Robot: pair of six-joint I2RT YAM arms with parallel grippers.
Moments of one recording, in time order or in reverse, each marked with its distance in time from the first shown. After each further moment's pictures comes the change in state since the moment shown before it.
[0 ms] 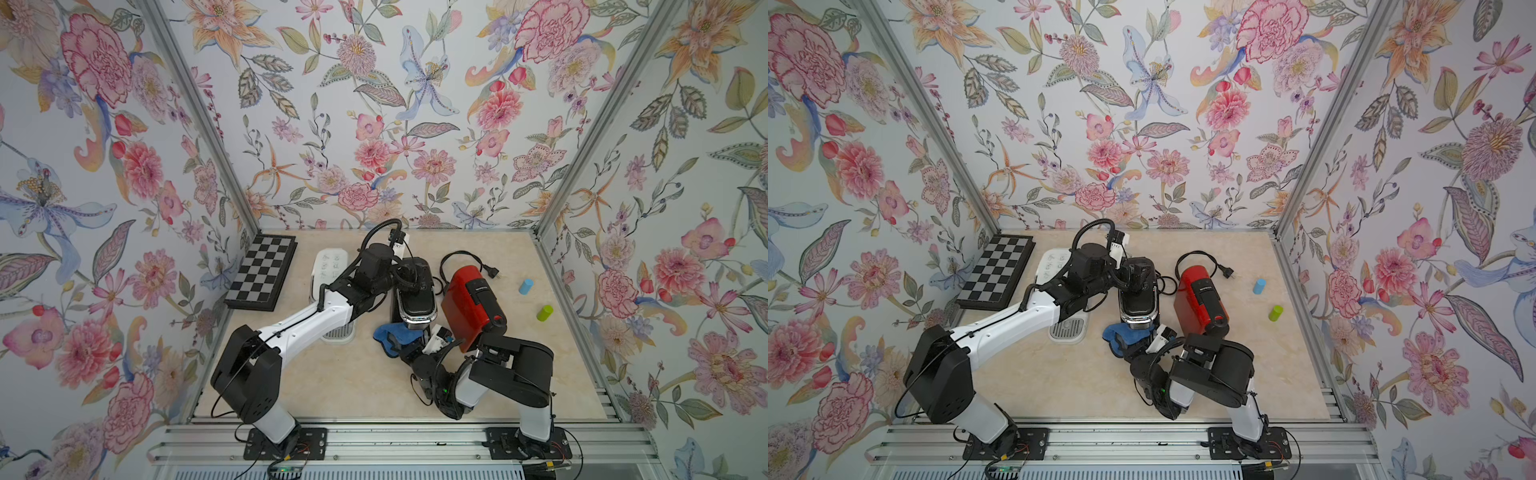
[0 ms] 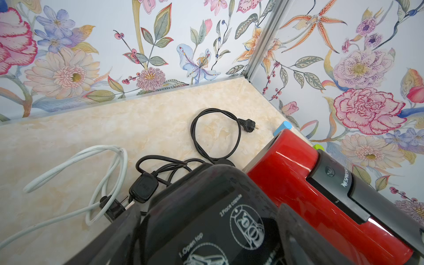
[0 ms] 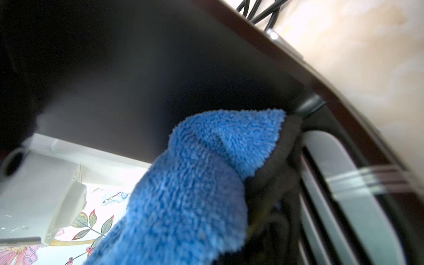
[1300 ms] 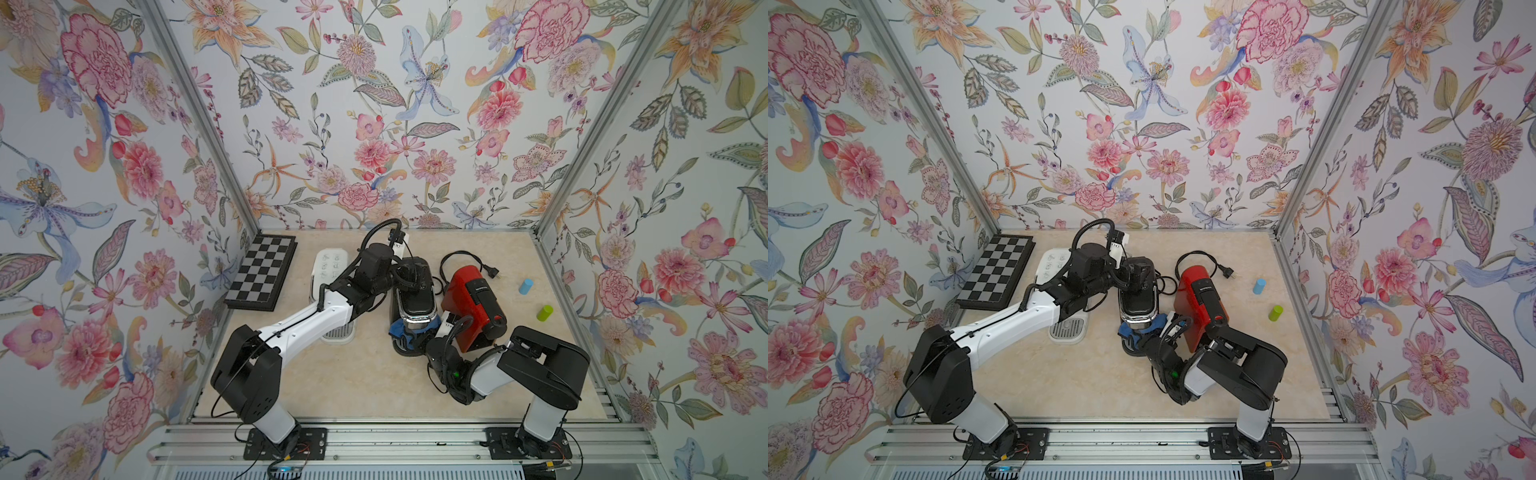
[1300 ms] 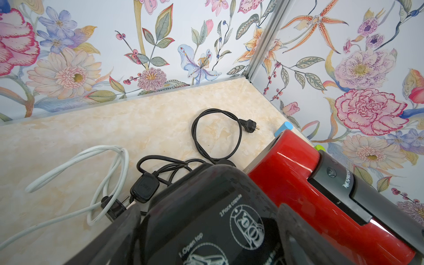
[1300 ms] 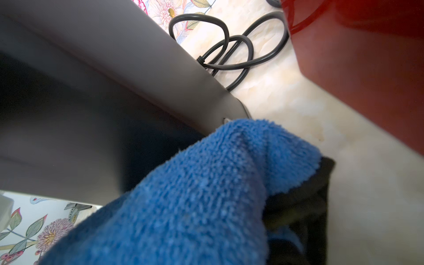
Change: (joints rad) left arm 0.001 0.001 0.000 0.000 -0.003 0.000; right arm -0.174 -0.147 -0.046 -0.189 -0.142 -0.240
